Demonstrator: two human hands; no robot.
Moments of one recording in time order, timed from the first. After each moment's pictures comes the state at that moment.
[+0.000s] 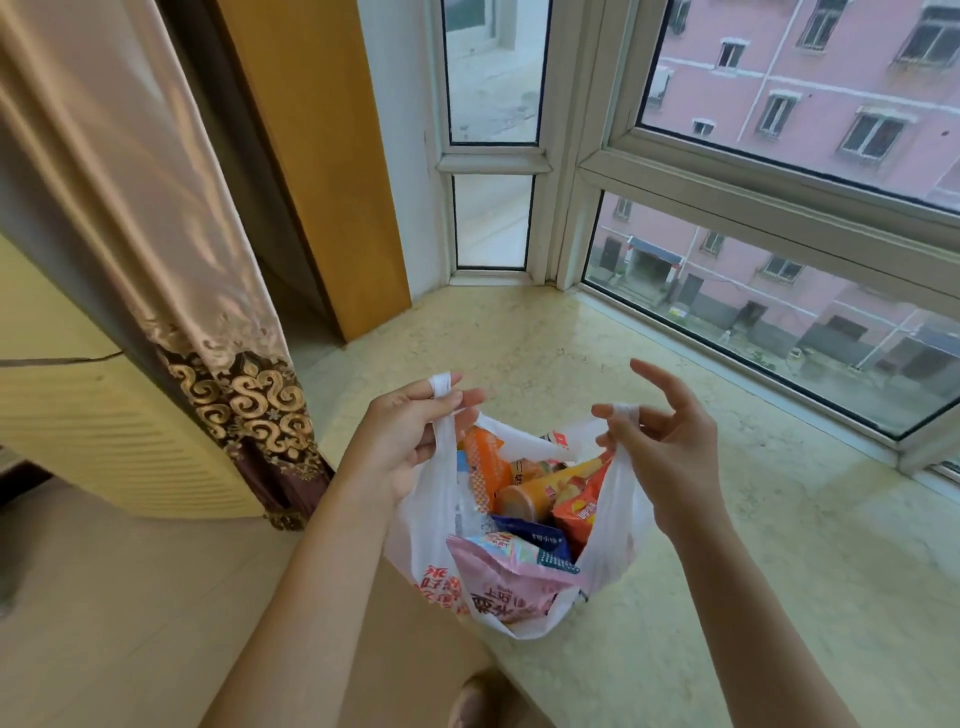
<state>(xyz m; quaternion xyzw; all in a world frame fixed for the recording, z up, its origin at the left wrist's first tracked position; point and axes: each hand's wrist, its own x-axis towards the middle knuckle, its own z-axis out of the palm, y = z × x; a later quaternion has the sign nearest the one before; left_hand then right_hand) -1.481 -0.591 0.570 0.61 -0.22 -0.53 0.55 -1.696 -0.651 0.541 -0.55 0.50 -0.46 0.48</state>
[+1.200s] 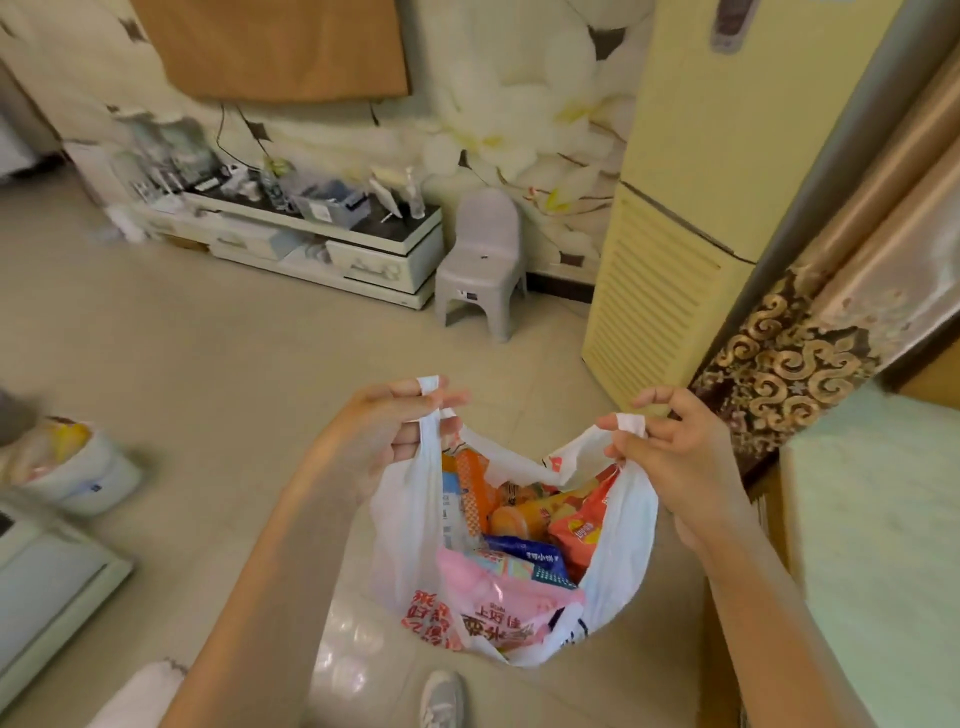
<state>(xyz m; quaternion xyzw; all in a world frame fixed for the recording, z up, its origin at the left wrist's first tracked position) -1.423 -0.022 0.584 0.68 0.12 -0.16 0.70 -1.452 -0.277 0.559 -0.74 0.11 -0.03 0.66</state>
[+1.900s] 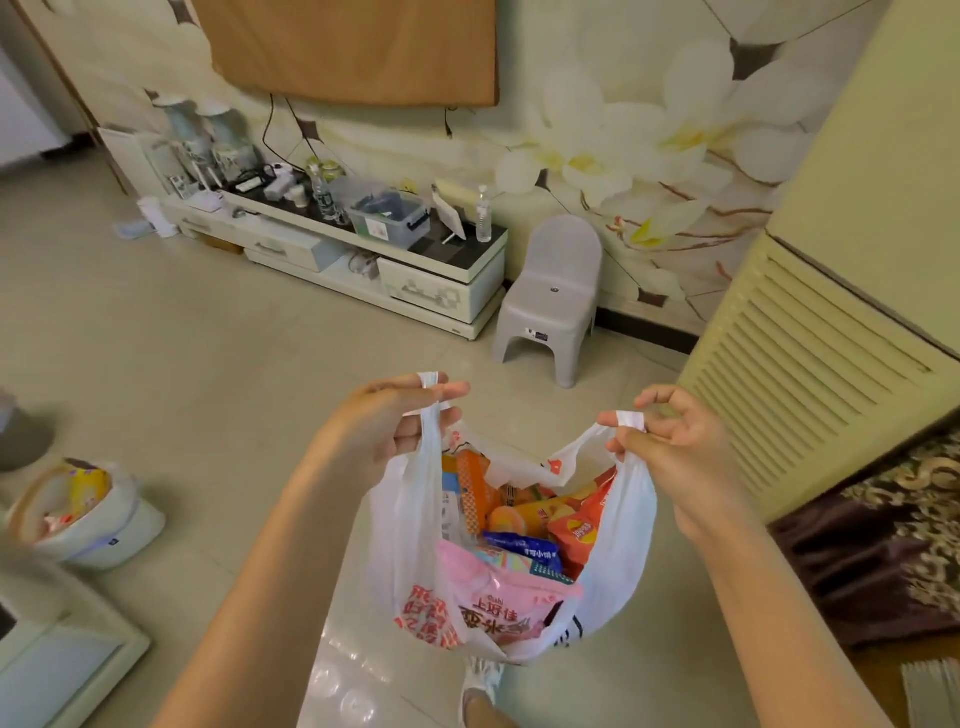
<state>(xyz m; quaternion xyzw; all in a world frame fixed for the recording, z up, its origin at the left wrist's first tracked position) -1.138 0.223 0.562 0.65 0.16 -0.14 0.73 -1.157 -0.036 0.546 -0.74 0.10 0.00 0.67</state>
